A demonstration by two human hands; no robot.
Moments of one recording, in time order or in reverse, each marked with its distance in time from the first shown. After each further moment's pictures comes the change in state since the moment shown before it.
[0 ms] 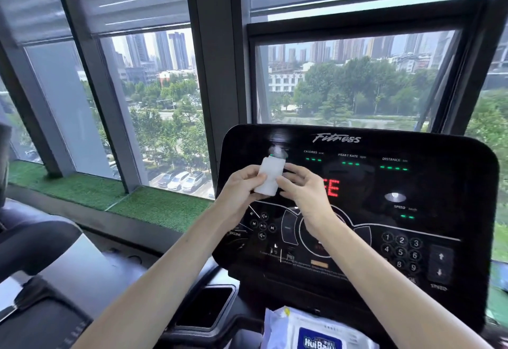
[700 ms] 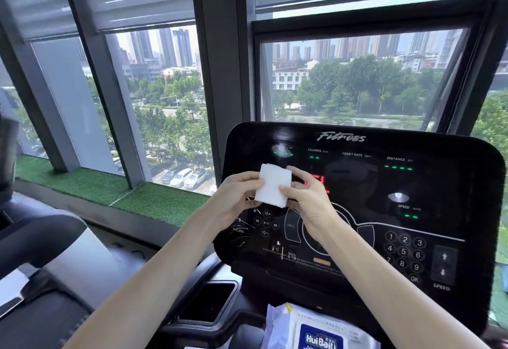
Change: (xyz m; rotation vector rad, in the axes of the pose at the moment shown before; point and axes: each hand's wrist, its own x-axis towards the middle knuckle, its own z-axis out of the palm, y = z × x) left_hand -0.009 0.001 -0.018 -0.047 -0.048 -0.131; right_hand -0.001 0.012 -0.003 0.195 -0.071 0.157
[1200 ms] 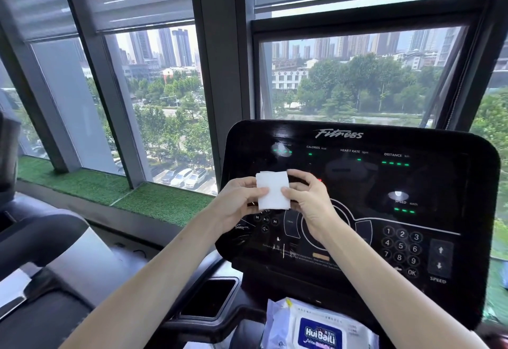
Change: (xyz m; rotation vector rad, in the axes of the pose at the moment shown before) left_hand -0.006 -0.009 0.004 0.040 0.000 -0.061; right_hand -0.008 0.004 -0.002 -0.031 0.034 -0.025
